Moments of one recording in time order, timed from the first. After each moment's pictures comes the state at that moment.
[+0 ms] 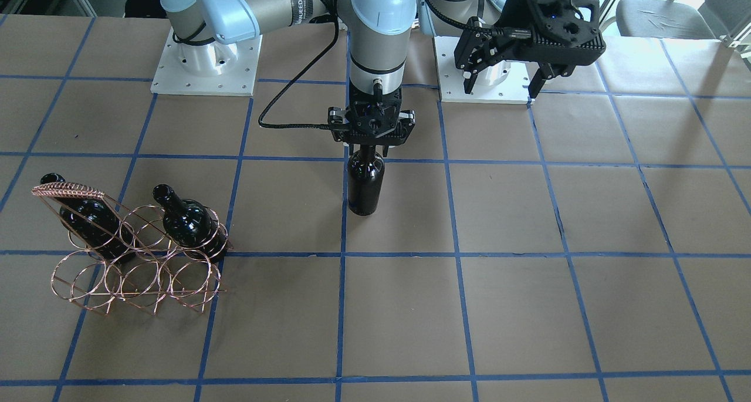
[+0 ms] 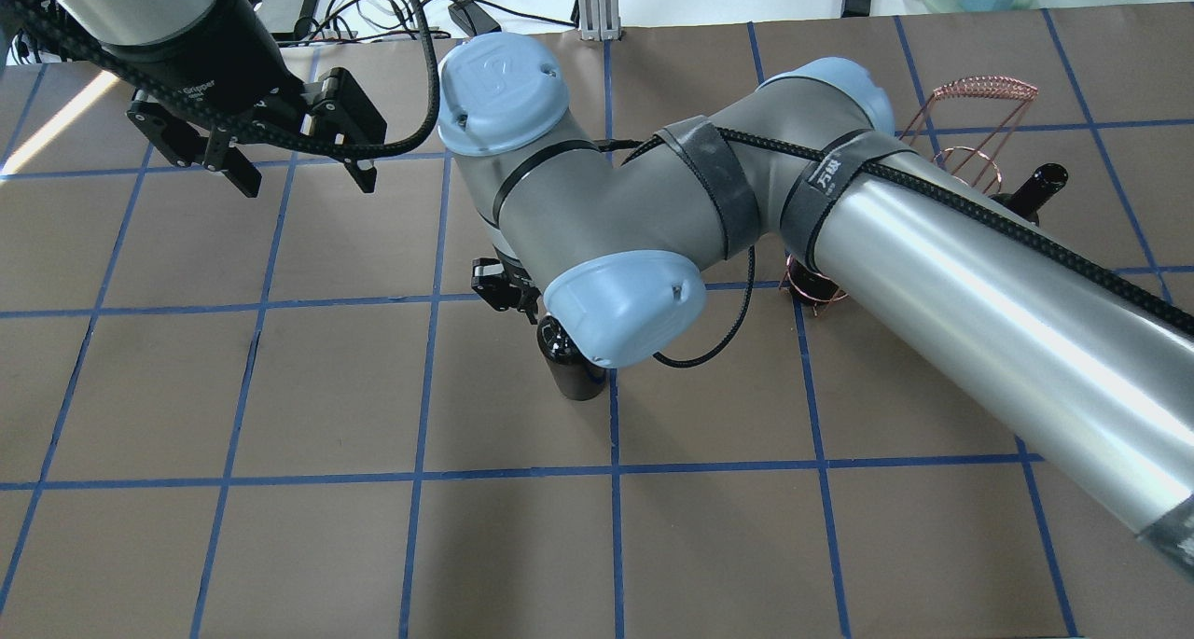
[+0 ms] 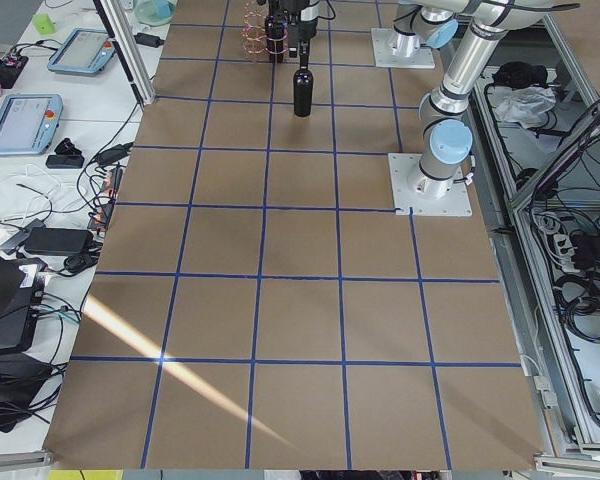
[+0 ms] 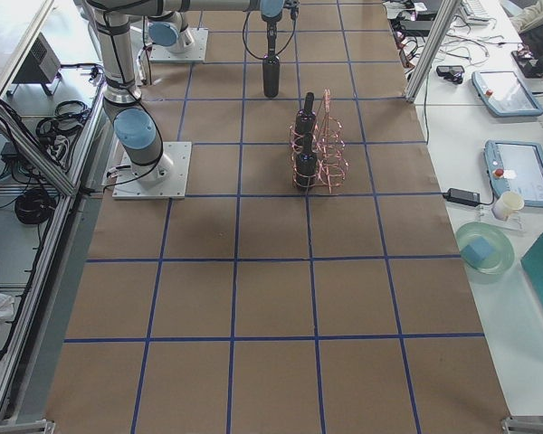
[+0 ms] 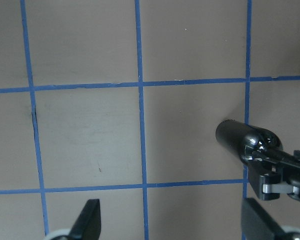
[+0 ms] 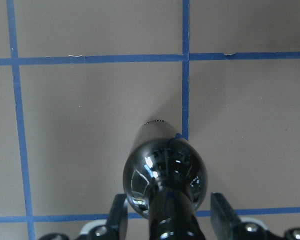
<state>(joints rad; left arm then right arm) -1.62 -1.52 -1.47 -1.71 1.55 -0.02 2.11 -1.32 1.59 -1.85 -1.59 0.55</state>
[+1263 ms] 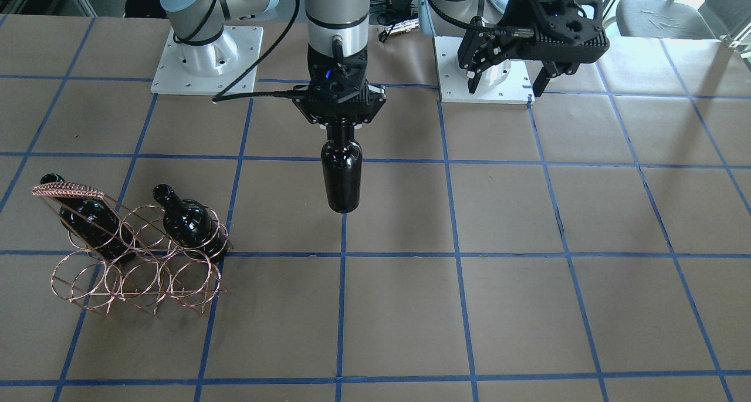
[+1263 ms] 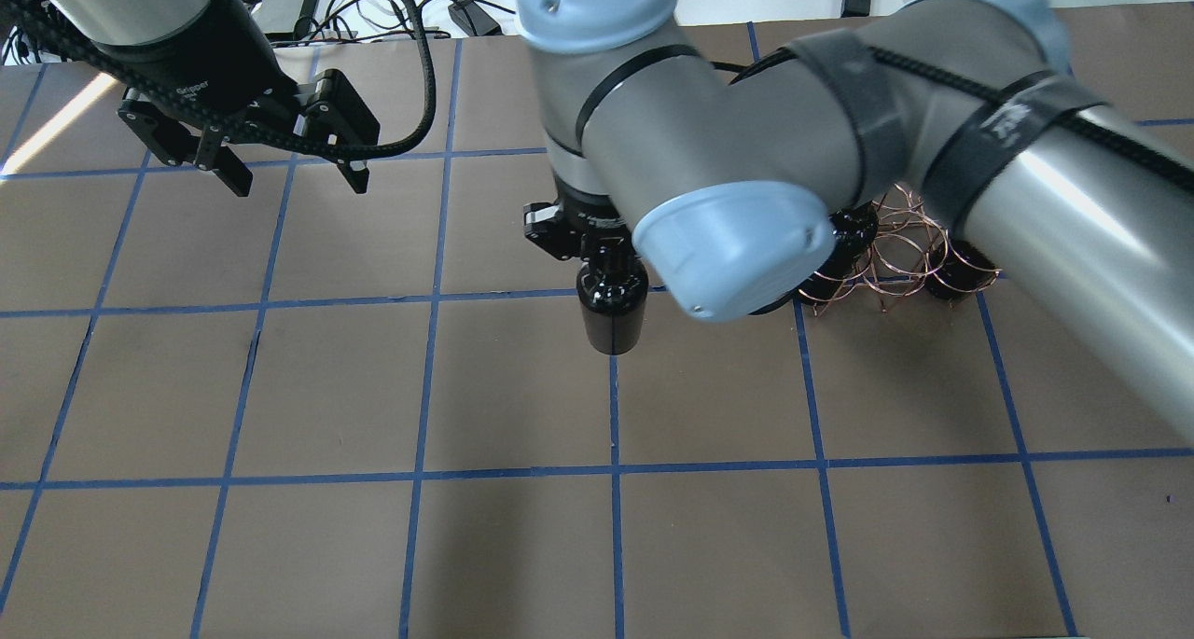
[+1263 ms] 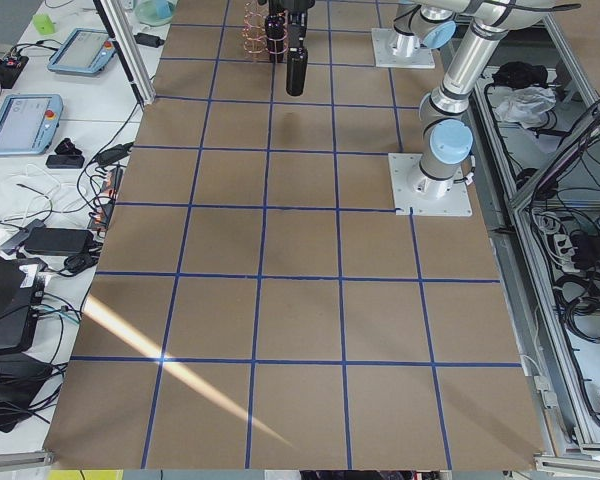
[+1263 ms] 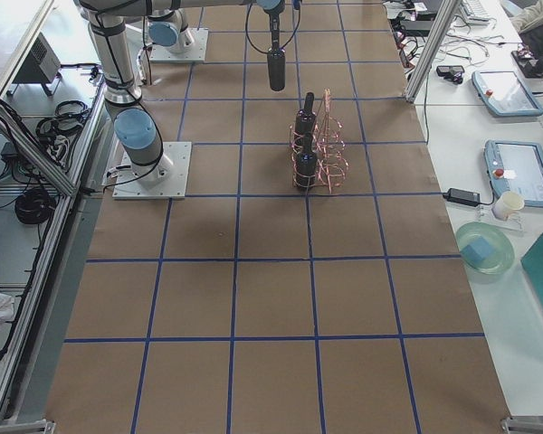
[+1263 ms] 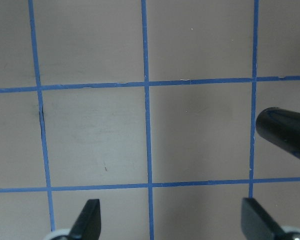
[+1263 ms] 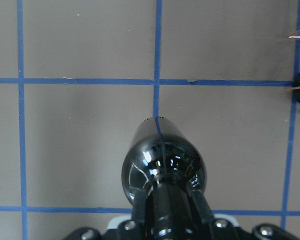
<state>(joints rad) -1.61 -1.52 -1.47 -1.71 1.57 -0.02 1.98 -1.48 1.56 -1.71 -1.59 0.38</state>
